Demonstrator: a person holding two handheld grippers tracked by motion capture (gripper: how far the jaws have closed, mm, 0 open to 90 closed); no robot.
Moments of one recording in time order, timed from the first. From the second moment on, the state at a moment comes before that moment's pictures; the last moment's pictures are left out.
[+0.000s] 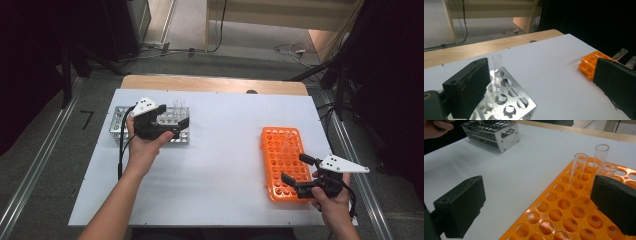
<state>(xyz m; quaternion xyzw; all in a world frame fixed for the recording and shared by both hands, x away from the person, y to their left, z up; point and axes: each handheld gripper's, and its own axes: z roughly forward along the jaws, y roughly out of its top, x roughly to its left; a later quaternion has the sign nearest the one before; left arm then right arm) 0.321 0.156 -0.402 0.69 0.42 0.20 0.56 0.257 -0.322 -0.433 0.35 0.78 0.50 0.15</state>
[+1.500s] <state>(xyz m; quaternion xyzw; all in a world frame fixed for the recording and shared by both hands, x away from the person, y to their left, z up) 0.230 0.145 -0.422 0.69 0.39 0.18 0.58 0.323 -0.343 -0.467 0.40 0.80 0.43 0.14</state>
